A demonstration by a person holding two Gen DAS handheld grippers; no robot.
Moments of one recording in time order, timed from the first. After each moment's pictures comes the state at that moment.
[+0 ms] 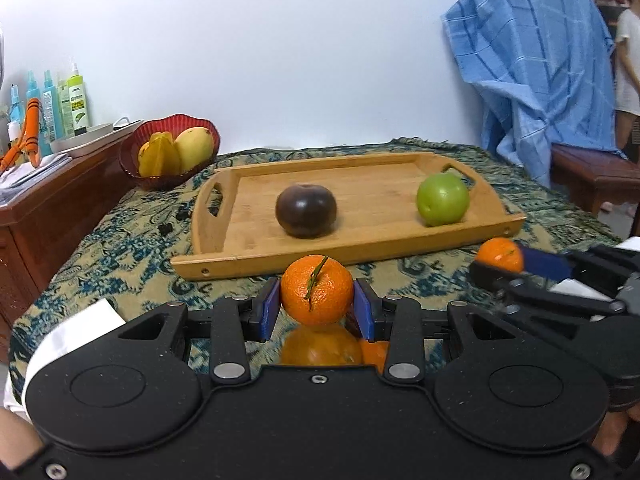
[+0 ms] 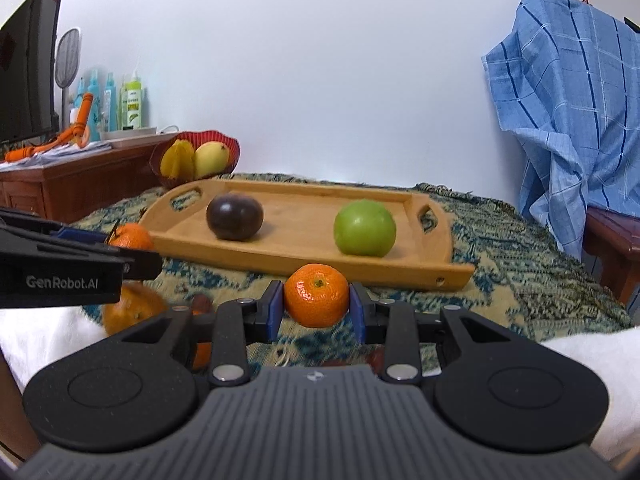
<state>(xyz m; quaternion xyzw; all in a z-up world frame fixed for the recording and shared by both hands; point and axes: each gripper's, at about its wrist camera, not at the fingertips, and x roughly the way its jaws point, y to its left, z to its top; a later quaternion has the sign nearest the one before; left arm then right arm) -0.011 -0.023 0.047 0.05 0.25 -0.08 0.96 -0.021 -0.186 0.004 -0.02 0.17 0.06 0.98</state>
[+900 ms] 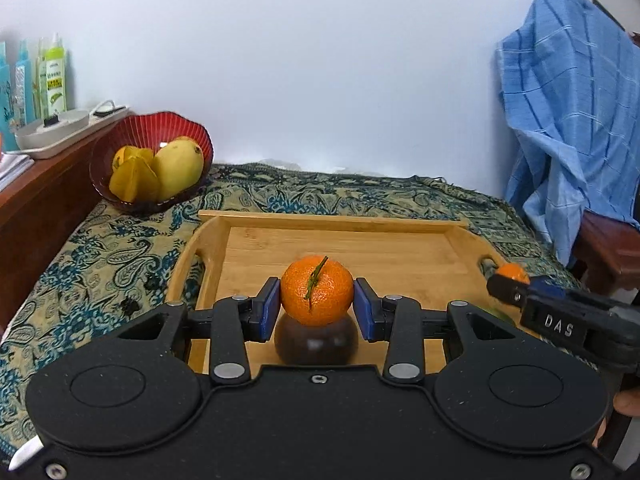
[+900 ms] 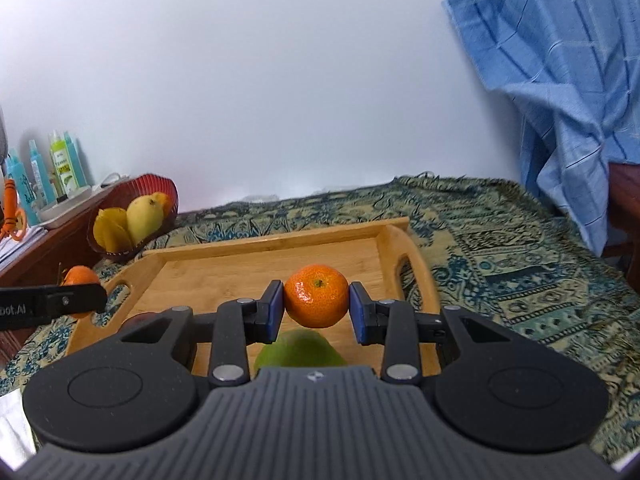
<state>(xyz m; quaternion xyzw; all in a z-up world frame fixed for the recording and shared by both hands) 0.155 -0.016 0.099 -0.04 0.29 -0.07 0.95 0.136 -0.244 0.046 0.09 0.23 0.03 0.97</state>
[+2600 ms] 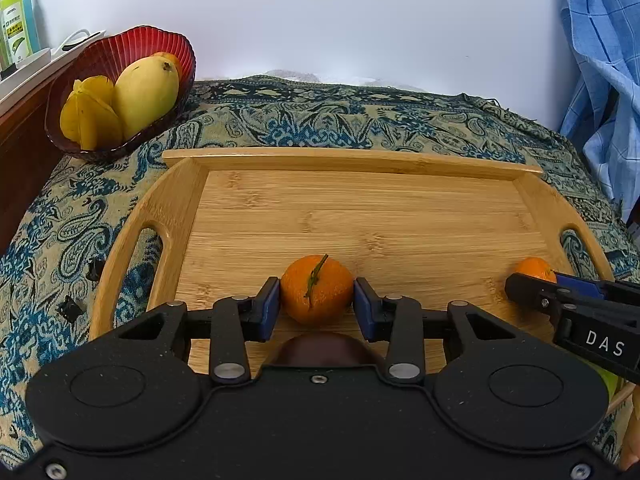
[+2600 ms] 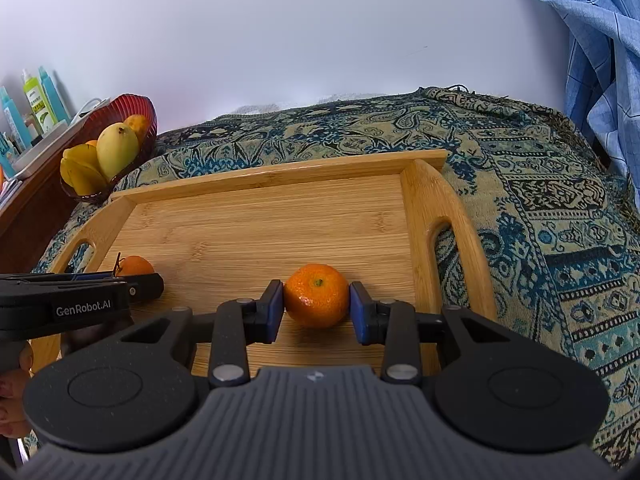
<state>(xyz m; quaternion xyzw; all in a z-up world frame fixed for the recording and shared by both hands) 0.274 -0.042 0.039 -0.01 0.42 -0.04 0.91 0.232 -0.245 0.018 0.09 0.38 0.07 0.92</state>
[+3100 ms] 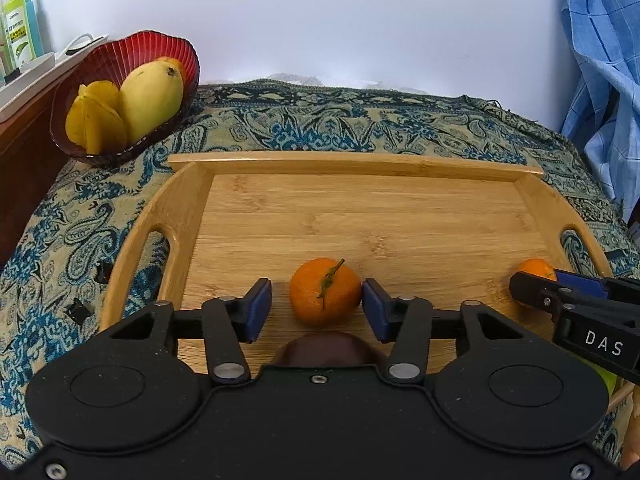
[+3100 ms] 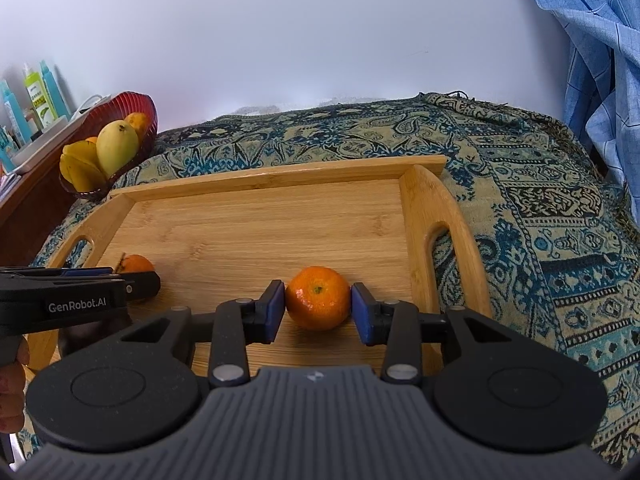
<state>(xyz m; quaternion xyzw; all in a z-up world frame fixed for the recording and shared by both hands) 0.270 -0.041 0.046 0.00 0.41 -0.03 0.91 0.230 -0.243 0.021 0.08 0.37 0.07 0.92</state>
